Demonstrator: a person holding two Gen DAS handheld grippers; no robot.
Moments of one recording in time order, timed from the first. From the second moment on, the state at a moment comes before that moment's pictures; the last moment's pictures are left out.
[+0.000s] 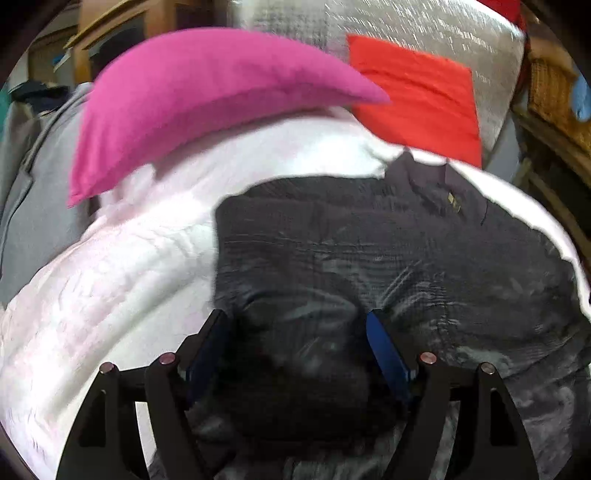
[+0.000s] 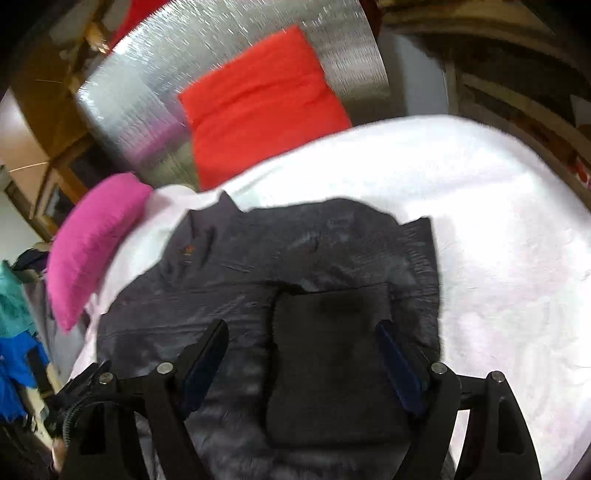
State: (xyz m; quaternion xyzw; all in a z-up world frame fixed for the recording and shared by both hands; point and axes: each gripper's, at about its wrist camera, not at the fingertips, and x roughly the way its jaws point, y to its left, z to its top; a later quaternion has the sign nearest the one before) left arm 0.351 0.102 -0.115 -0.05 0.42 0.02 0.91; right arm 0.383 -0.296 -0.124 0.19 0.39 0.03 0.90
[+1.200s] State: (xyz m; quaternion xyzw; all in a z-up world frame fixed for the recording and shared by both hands) left arm 0.037 0.182 -0.142 -0.17 0.49 -0.01 0.86; right arm 0.049 -0.302 -0.206 0.29 0.47 0.07 0.83
